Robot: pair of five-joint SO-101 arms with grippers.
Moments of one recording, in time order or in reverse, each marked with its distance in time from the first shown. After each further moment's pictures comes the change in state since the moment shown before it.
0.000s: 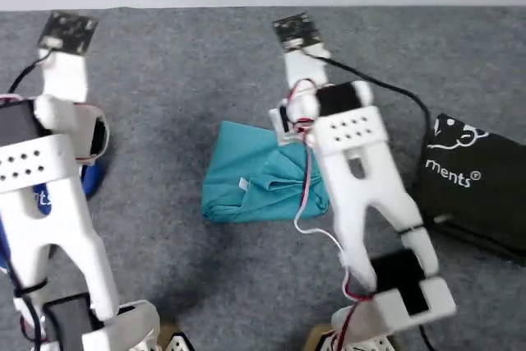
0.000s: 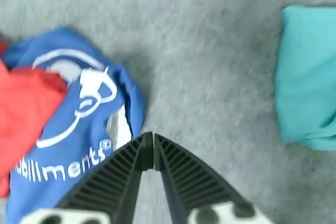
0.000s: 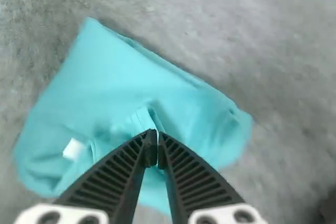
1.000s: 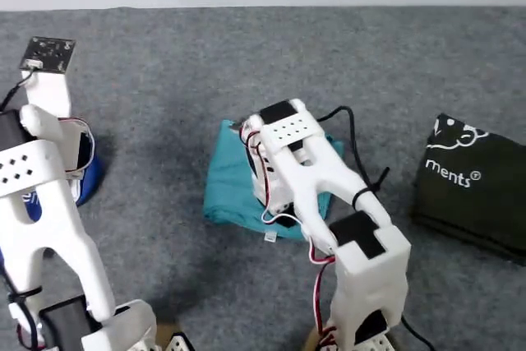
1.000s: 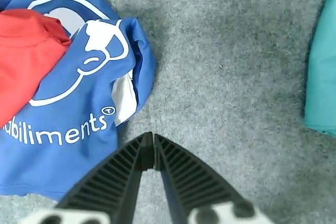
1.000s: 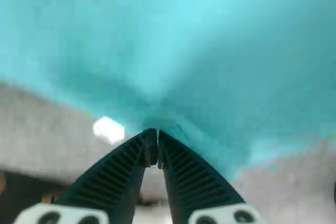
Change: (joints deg) left arm -5.3 -1.0 6.9 -1.8 -0.1; right arm -7.7 18.3 0.0 27.6 8.4
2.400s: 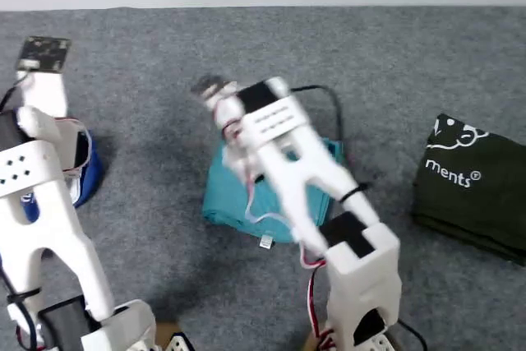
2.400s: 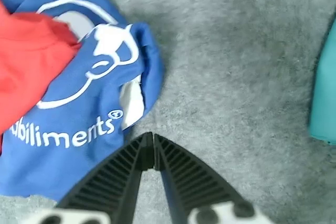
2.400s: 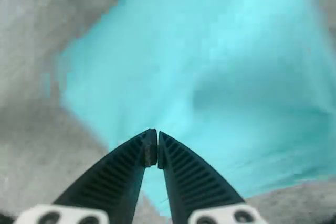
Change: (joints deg) left arm -2.0 0.0 0.8 -1.7 0.0; right arm -2.1 2.5 -19.5 -6.0 2.5
